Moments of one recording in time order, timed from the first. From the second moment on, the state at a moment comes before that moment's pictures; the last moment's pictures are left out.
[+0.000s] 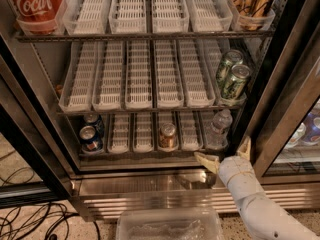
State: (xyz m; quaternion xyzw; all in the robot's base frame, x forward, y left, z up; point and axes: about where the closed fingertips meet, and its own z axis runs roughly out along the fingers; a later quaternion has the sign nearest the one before) arm 0.559 -0.230 0.647 -0.13 0.76 -0.06 0.64
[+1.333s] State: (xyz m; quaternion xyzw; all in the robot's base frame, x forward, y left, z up) arm 0.542 -0.217 0.647 -0.14 0.75 -0.05 0.64
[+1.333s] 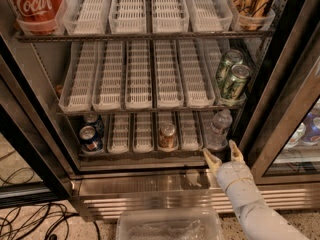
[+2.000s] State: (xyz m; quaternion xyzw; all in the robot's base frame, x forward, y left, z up) arm 0.548 -0.215 0.646 -0.13 0.75 -0.05 0.65
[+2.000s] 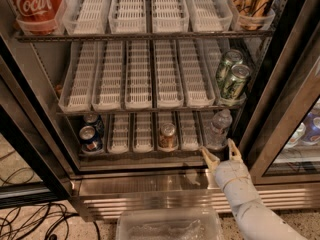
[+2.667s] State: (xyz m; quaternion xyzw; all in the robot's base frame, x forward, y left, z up) arm 0.566 -0.215 0.649 -0.13 0.73 -0.06 0.67
